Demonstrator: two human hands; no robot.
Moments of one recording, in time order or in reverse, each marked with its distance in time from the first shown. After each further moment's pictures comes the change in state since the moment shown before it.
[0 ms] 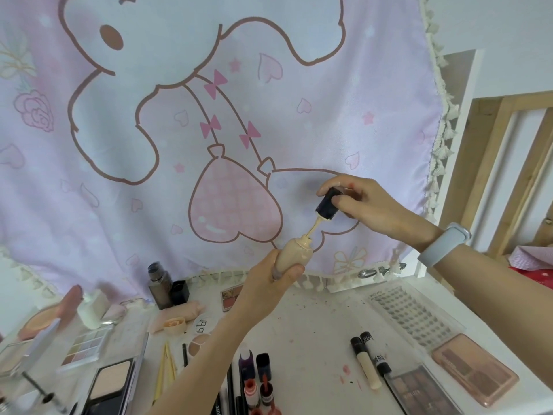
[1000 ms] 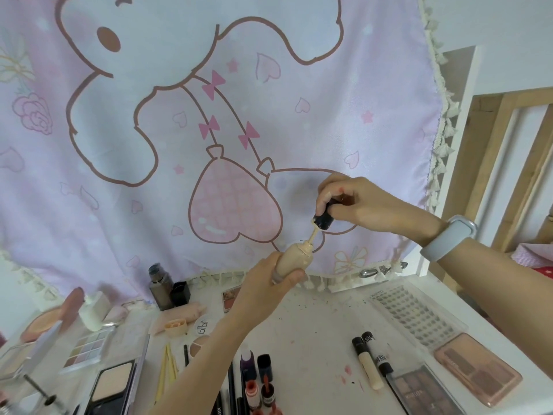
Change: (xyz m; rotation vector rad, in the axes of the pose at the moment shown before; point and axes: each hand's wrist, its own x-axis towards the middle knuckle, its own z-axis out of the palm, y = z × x) left_hand 0.002 -0.010 0.000 0.146 -0.006 -0.004; right_hand 0.007 -0.001 -0.001 -0.090 -0.162 -0.046
